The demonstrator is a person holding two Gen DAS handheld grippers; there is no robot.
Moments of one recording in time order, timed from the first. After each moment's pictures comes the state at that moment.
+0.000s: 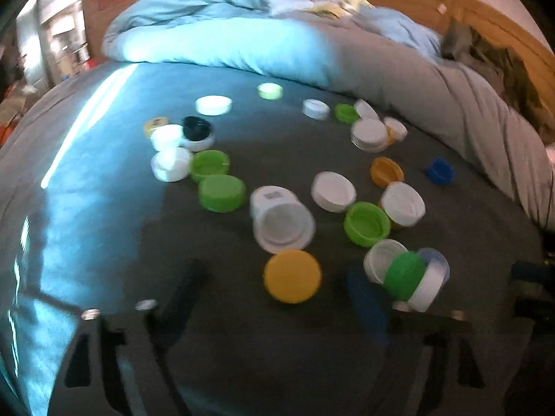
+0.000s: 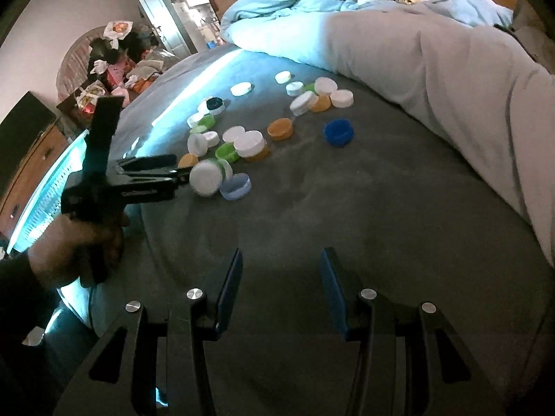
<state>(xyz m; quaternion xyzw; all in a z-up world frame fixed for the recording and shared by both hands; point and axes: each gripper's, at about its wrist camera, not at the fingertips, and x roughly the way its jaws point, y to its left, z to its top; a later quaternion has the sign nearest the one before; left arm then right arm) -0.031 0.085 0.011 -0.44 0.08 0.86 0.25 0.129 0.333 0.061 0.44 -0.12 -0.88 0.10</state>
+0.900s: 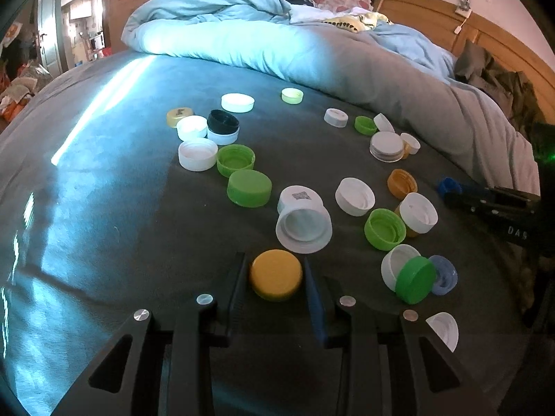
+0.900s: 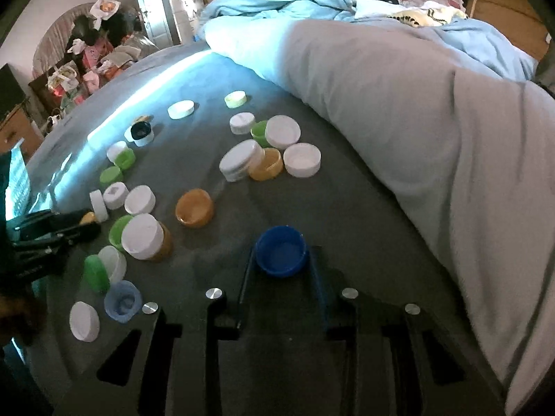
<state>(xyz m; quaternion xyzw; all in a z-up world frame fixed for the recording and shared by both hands) -0.032 0.070 0.007 -0.44 0.05 0.87 0.23 0.011 0.357 0.038 0.44 -0.02 -0.90 0.04</state>
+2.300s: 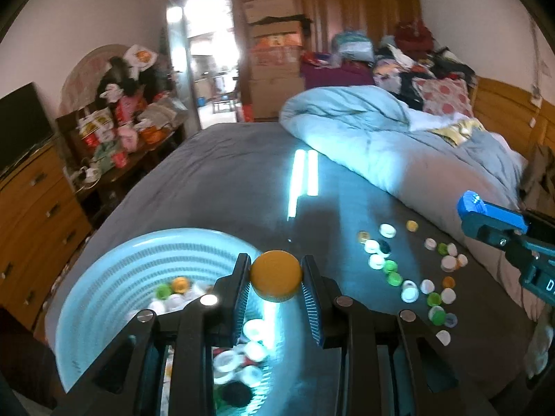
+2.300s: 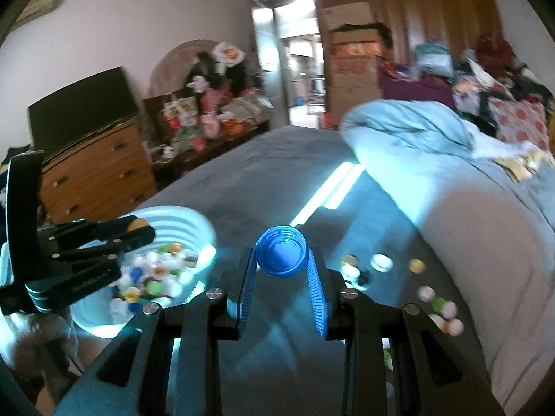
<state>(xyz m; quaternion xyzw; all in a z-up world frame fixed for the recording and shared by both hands) 0.071 -0.114 0.239 -0.31 0.02 0.95 -0.01 0.049 0.110 0.257 0.29 0.01 -0.92 0.25</state>
